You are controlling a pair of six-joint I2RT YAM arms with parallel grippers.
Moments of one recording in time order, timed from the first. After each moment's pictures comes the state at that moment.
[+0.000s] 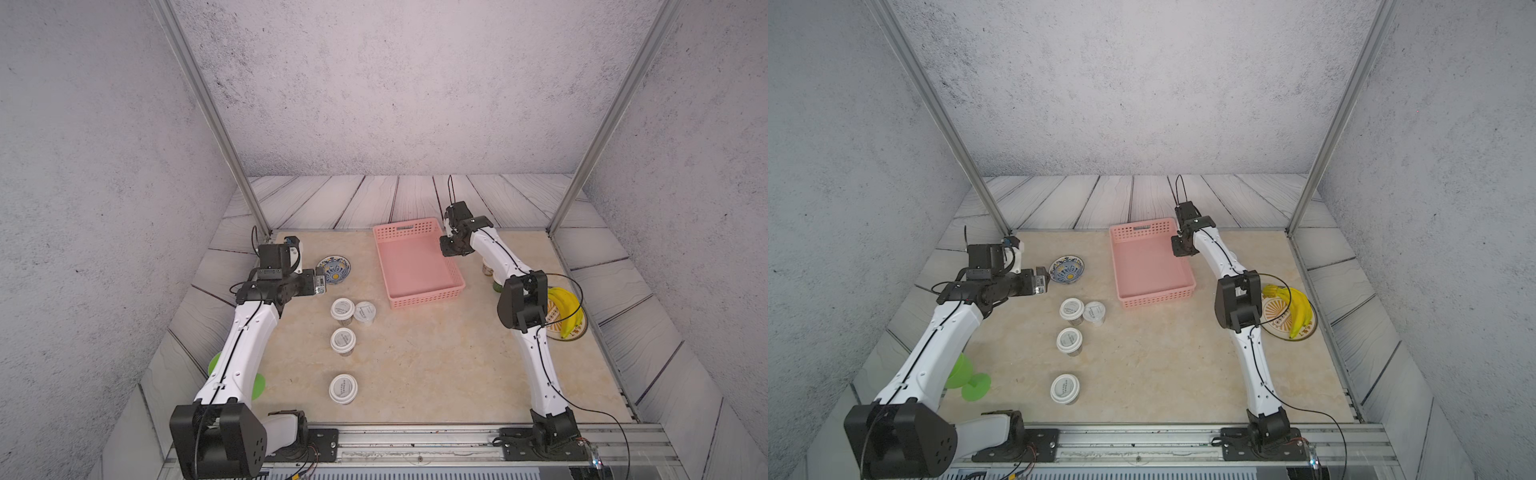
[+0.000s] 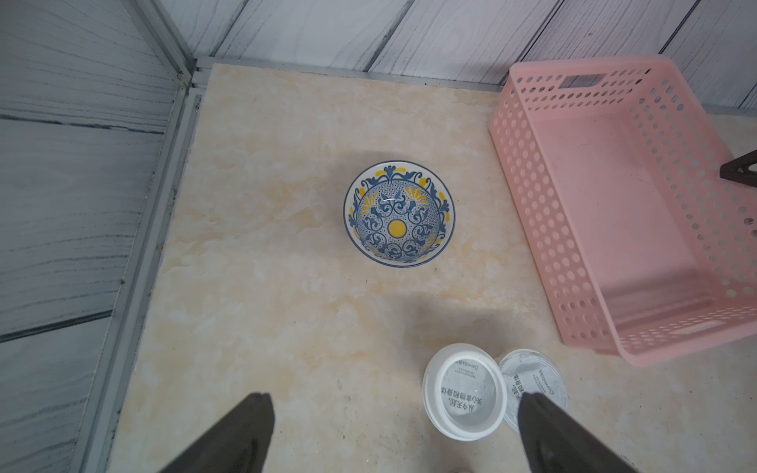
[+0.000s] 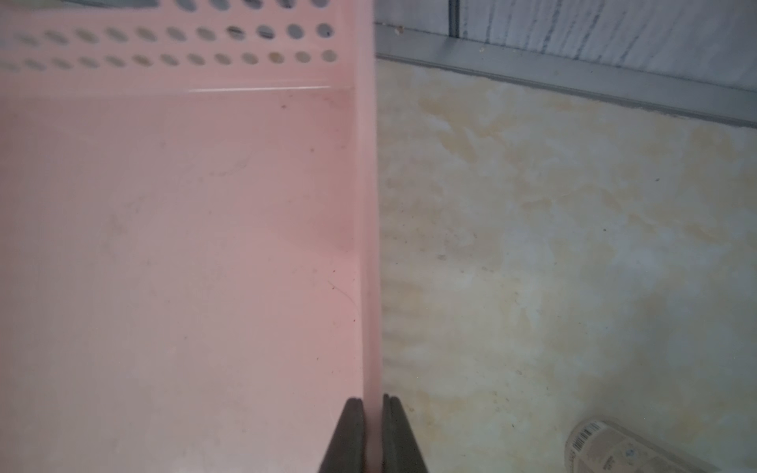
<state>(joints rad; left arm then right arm) 0.00 1.24 1.12 -0.64 0.11 -0.06 0.34 2.48 2.39 -0.97 0.05 0.12</state>
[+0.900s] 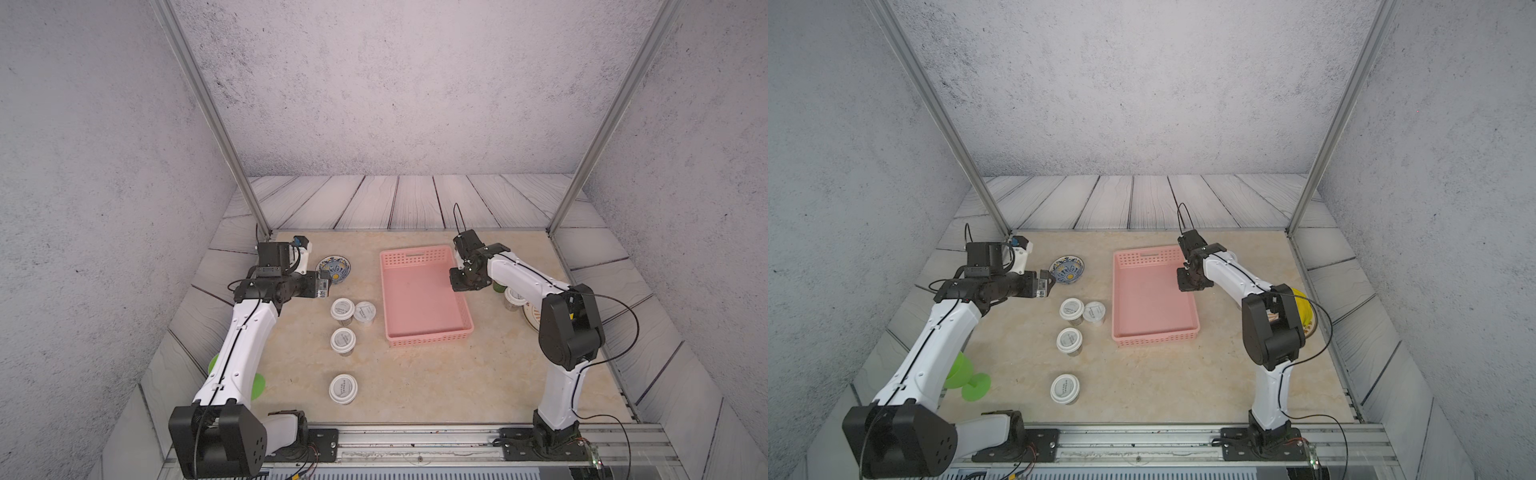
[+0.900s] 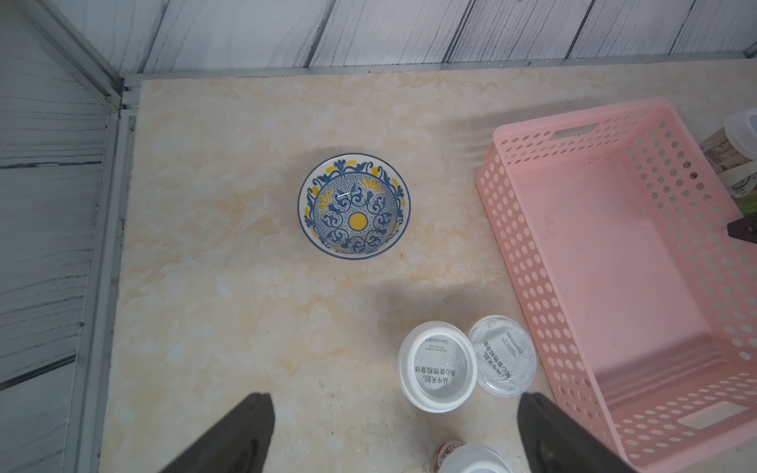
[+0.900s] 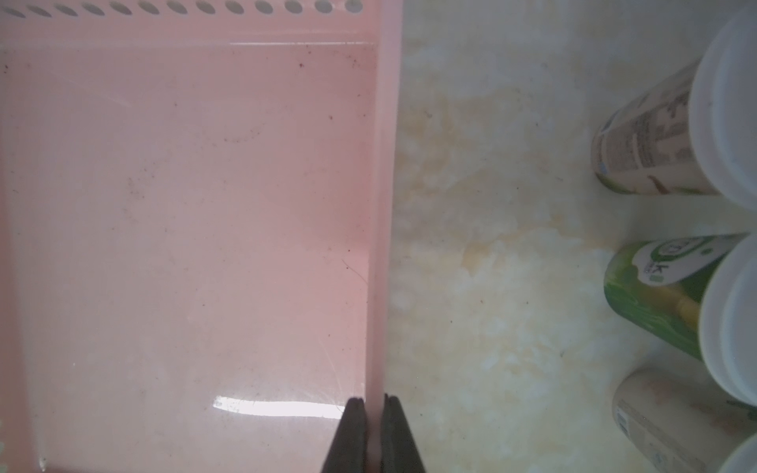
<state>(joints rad) 0.00 1.25 1.16 -0.72 0.24 0.08 0.41 1.90 1.52 -0.82 0.05 0.27</state>
